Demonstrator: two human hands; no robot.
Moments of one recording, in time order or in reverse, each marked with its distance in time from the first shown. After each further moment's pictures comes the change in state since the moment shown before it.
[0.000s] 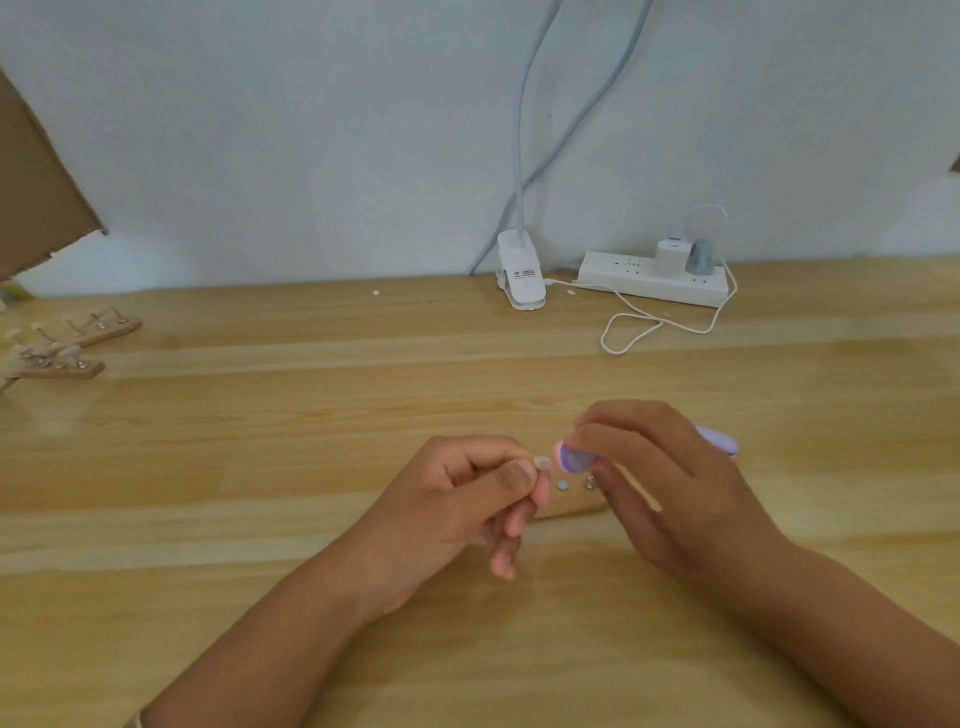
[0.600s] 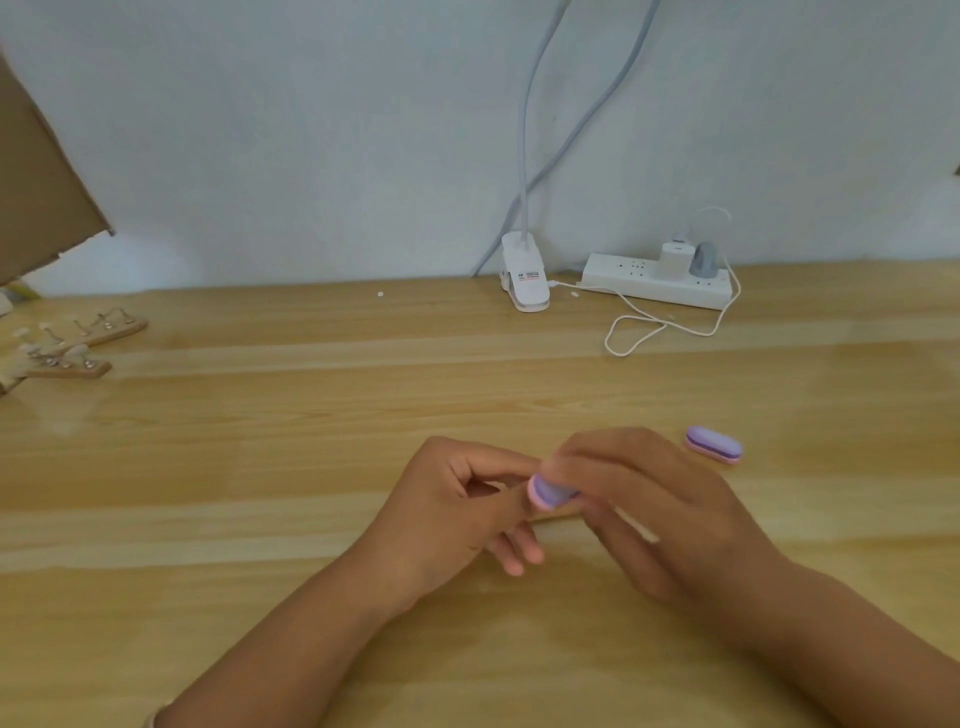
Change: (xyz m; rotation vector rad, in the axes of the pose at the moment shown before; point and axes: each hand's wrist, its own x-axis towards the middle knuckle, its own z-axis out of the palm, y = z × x) left_hand 0.002 -0.007 0.005 0.072 0.165 -0.010; right_hand 0.001 -0.016 0.000 0.028 -0.058 -0.028
